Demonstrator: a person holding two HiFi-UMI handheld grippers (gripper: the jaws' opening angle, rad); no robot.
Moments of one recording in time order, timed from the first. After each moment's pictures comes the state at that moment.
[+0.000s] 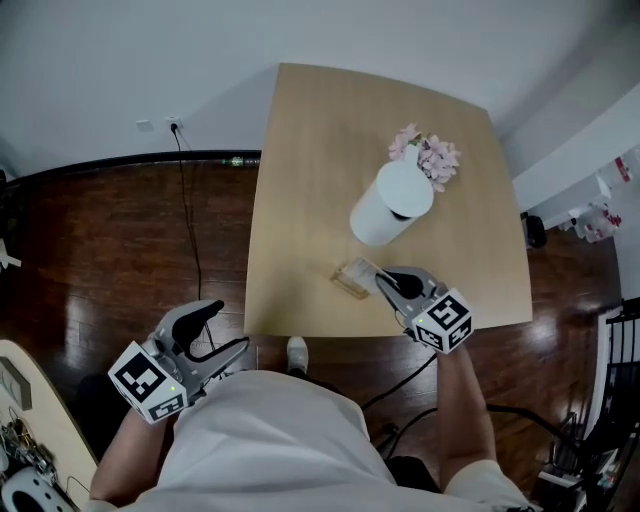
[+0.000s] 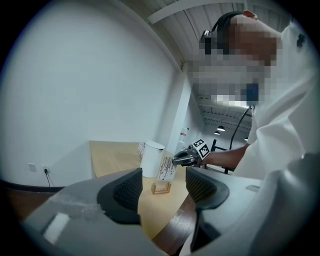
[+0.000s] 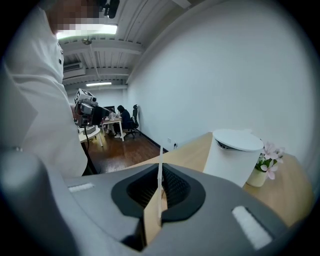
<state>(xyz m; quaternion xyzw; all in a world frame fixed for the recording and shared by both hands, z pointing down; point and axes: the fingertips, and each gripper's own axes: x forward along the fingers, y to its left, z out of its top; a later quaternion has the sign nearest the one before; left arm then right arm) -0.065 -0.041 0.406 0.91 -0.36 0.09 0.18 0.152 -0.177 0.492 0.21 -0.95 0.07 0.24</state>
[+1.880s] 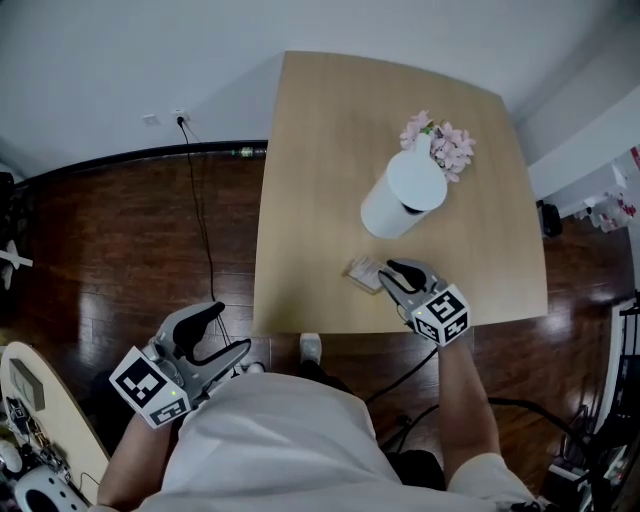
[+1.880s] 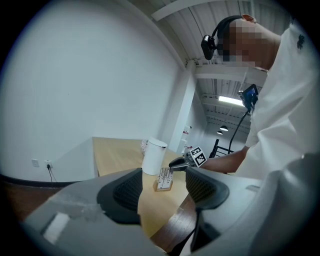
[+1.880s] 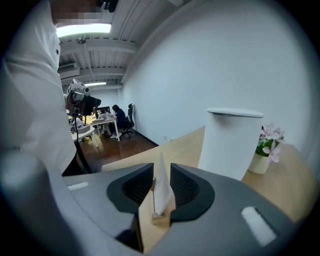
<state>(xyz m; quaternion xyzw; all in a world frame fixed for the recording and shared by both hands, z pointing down) -0.073 -0.046 0.414 0.90 -0.37 0.10 0.20 0.157 -0.196 0.551 0.23 -0.94 0.09 0.24</state>
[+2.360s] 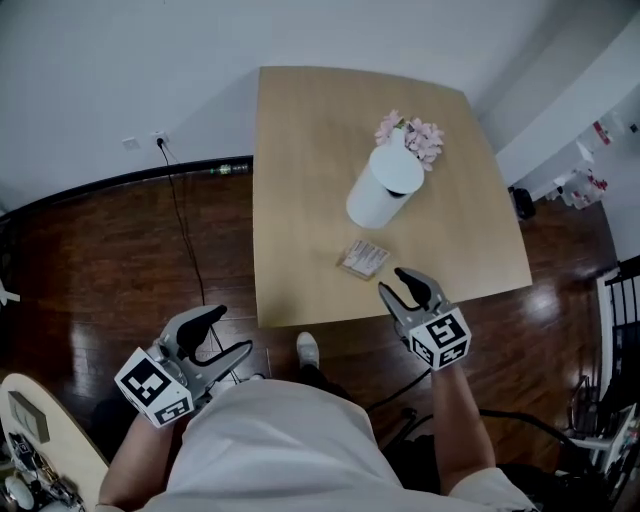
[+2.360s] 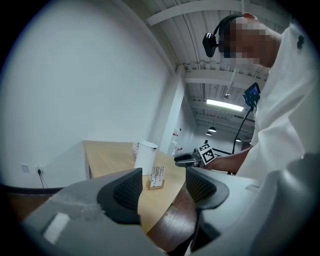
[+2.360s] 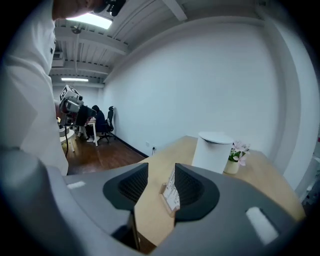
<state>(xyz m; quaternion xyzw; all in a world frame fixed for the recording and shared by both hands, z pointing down) -0.092 -0.010 0.408 0.93 -0.32 0.08 0.18 0.159 -0.119 0.482 0.37 -0.90 0.06 0.21</state>
